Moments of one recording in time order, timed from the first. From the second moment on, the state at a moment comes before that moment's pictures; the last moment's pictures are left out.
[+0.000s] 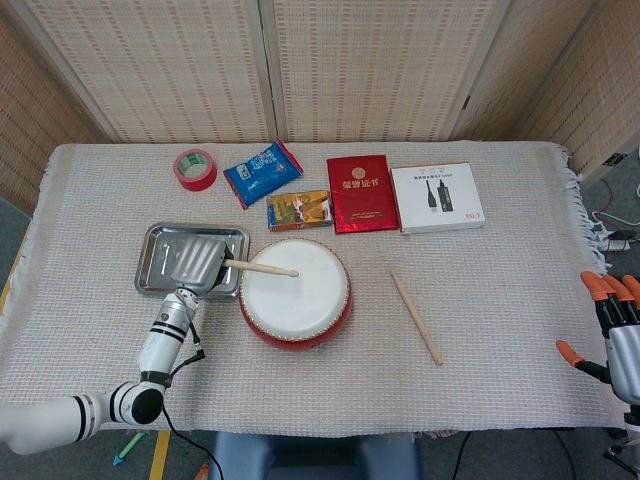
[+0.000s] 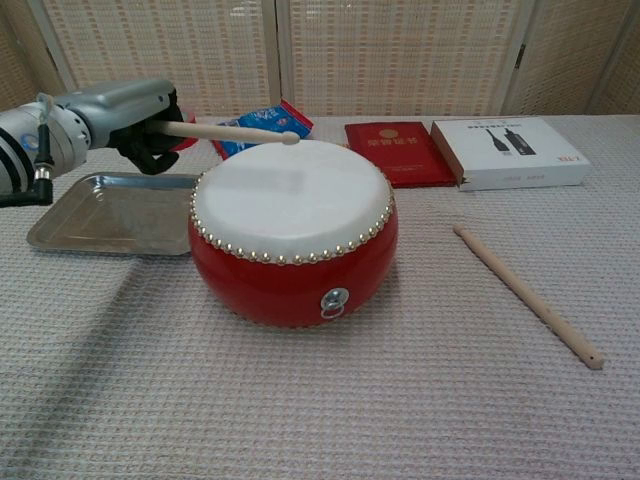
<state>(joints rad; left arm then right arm) -0.81 -1.52 -0.27 -1.51 0.92 1.08 0.45 0.03 -1.09 0.09 -1.55 -1.58 1.64 0.09</state>
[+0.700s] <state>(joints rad) -0.82 -1.51 -0.26 -1.52 0.90 1.08 0.52 0.02 -1.10 0.09 -1.53 -1.58 1.64 0.11</state>
